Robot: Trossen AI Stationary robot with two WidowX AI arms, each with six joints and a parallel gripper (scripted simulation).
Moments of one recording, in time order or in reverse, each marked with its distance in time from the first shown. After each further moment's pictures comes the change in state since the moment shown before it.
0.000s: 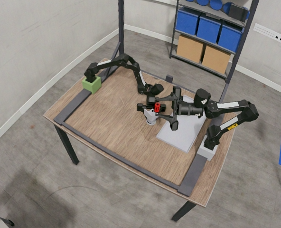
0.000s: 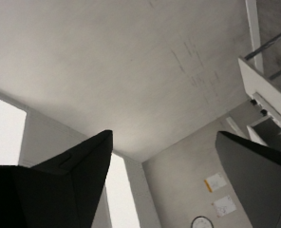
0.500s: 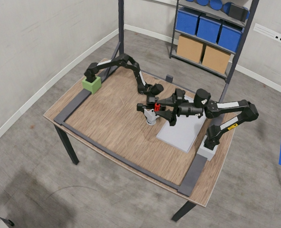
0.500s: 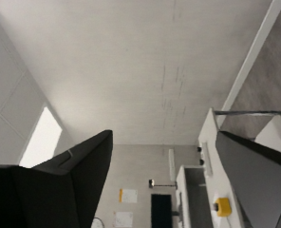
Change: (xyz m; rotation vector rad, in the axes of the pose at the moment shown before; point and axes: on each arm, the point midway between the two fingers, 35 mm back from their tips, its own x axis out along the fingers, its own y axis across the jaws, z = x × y) left arm 0.000 0.000 0.000 -0.622 0.000 0.000; right arm 0.000 0.000 0.000 0.000 0.000 0.000
